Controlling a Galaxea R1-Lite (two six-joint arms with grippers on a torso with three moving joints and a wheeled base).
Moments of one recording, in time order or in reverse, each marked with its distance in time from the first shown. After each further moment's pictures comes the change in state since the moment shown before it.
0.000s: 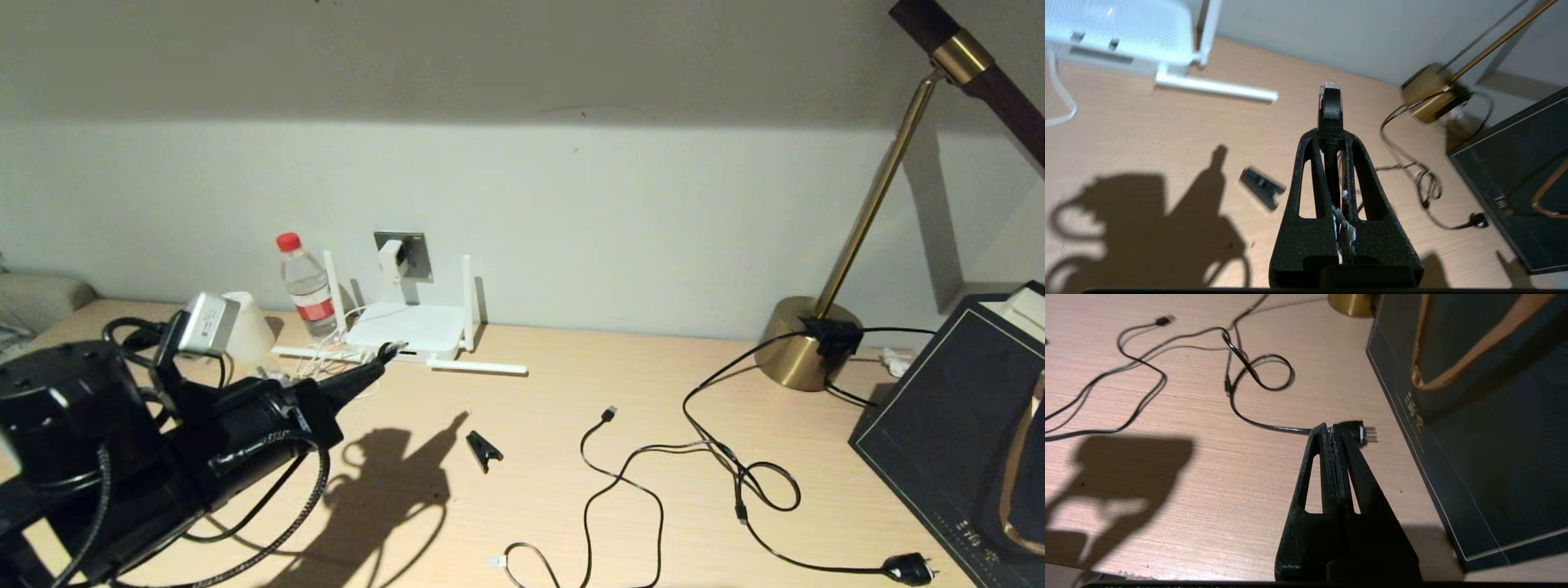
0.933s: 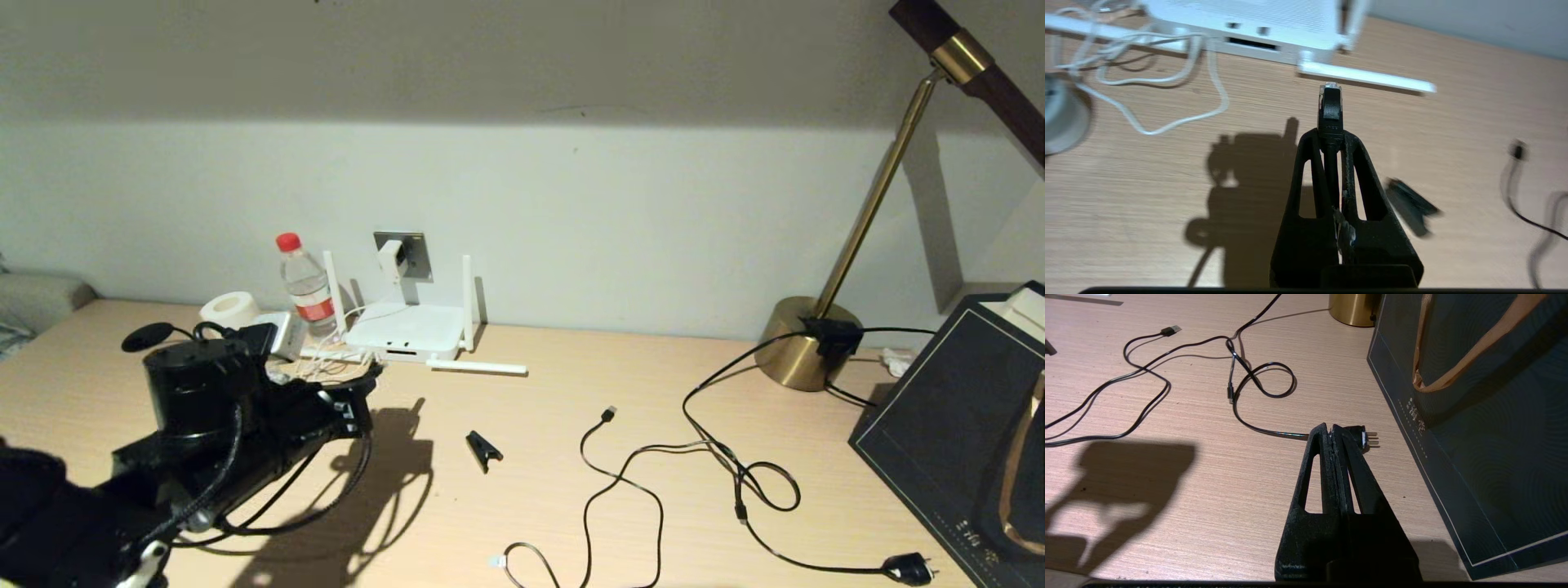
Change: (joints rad) left arm 0.066 0.267 -0.118 0.028 0.244 0.216; right arm -0.002 -0.074 0.028 -0.007 0.006 0.006
